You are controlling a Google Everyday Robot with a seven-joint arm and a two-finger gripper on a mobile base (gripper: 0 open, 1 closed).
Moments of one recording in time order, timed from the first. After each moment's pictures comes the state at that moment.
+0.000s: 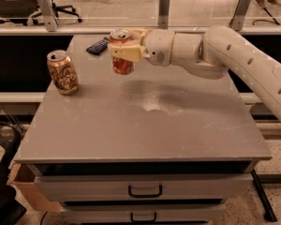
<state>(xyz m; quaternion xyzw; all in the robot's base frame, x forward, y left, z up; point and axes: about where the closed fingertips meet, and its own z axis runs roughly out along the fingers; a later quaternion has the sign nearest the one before) 0.647 0.043 0.966 -0.46 0.54 0.39 0.59</state>
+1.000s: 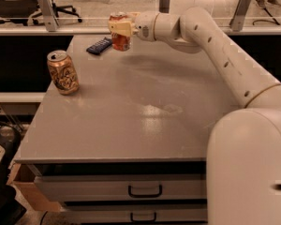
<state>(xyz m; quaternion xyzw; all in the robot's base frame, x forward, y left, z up) 0.812 0.053 0.959 -0.39 0.61 0.35 0.59</state>
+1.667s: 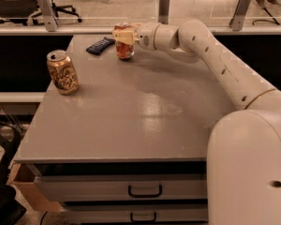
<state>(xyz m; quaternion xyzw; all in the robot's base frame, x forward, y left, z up) 0.833 0.048 0.918 -0.36 0.64 0.35 0.59</state>
